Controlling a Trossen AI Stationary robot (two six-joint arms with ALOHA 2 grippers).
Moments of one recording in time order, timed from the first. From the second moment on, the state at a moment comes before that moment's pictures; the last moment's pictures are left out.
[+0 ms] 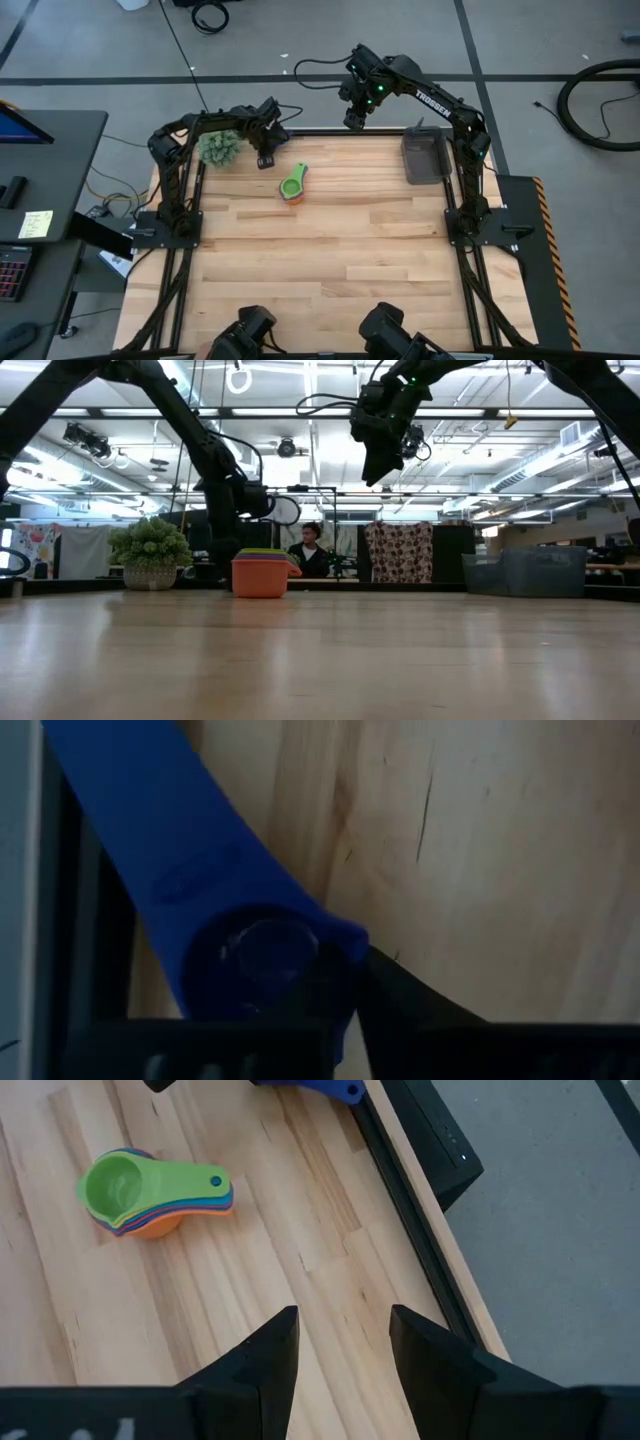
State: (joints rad) left arm 0.85 1.99 1.25 -0.63 0.06 0.68; right arm -0.70 1.99 2.14 -1.26 -0.26 -0.24
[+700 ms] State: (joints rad) left arm 0.83 1.96 1.25 -0.71 0.07 0.60; right arm -0.70 1.99 2.14 -1.26 -0.26 -0.24
